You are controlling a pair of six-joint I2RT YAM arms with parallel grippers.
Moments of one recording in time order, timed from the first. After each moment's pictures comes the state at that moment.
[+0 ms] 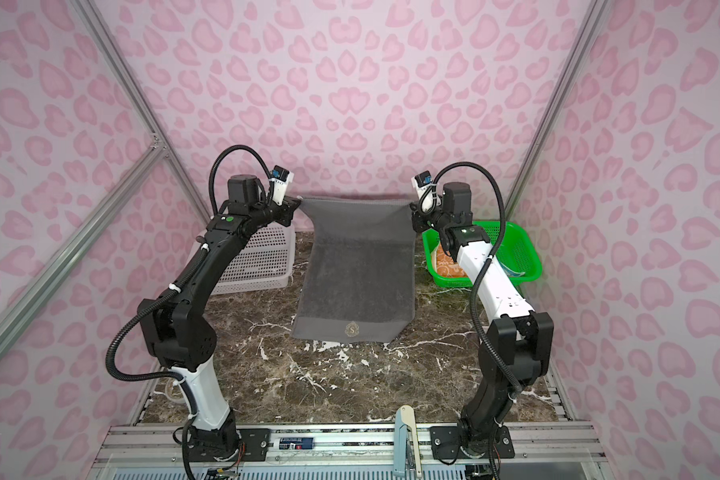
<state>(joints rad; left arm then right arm) -0.19 1.88 1.84 -0.39 0.36 0.20 0.14 1.70 1.57 -0.24 -0.33 -0.21</state>
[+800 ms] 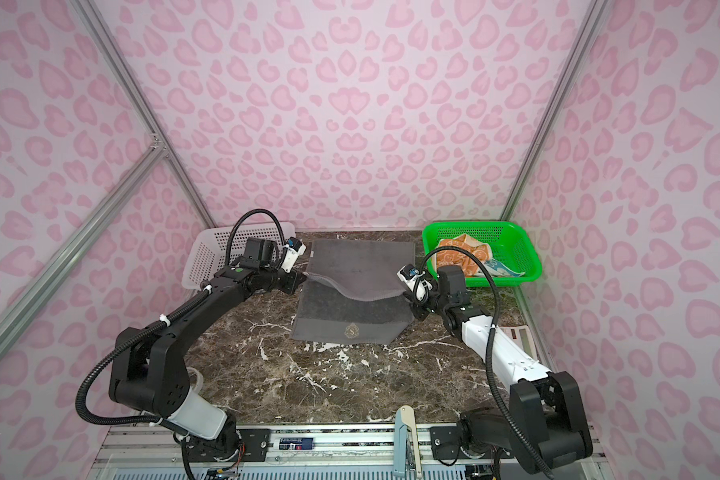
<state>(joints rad) -0.28 1.58 1.19 -0.46 0.32 0.13 0.23 1.28 0.77 -0.17 -0.42 -0.45</state>
